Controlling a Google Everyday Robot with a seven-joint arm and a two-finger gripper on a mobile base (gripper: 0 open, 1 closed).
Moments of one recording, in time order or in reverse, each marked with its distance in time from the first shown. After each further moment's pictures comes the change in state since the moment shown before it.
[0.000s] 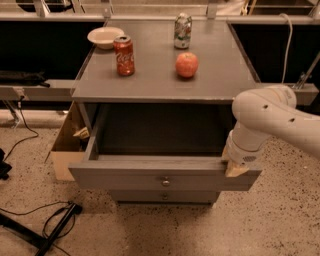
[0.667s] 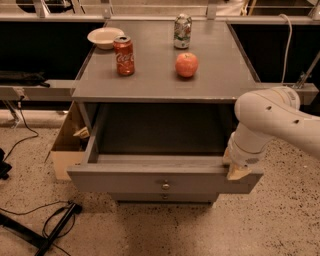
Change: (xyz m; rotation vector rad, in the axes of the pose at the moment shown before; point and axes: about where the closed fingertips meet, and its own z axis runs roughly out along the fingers) arm 0.002 0.010 -0.002 -0.010 -0.010 -0.020
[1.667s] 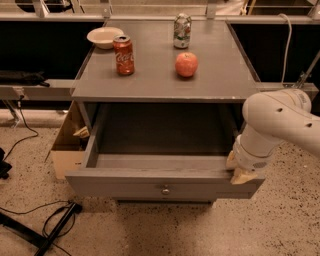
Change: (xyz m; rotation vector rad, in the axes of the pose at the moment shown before) arm 0.005 0.020 -0.006 -0.015 -0.022 -0.037
